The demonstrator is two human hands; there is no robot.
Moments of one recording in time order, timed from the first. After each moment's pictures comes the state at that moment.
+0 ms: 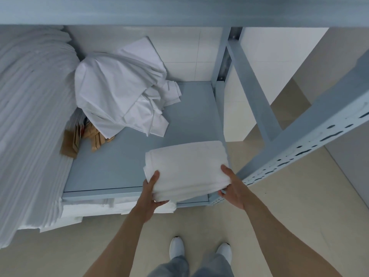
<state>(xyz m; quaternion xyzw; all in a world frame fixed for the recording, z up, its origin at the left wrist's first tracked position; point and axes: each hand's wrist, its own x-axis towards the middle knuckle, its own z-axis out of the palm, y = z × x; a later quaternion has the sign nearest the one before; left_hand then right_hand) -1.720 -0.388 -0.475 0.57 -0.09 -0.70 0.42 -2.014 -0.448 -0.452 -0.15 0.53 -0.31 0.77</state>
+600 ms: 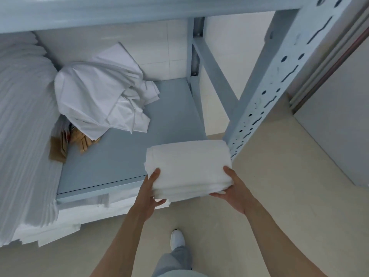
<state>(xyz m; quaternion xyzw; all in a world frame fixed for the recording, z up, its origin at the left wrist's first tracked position) -1.768 -0.338 -0.428 0.58 -0.17 -0.70 0.38 -2.063 -0.342 -0.425 -0.14 0.50 -0.41 0.75</state>
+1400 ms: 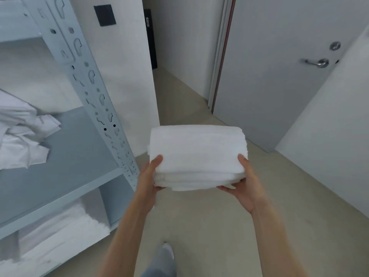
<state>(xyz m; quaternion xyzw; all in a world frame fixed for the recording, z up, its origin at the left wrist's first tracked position) -2.128 -0.207 -0.304 0.47 -0.39 -0.70 0.36 -2.373 -0.092 -0.310 -0.14 0.51 -0.64 0.56</state>
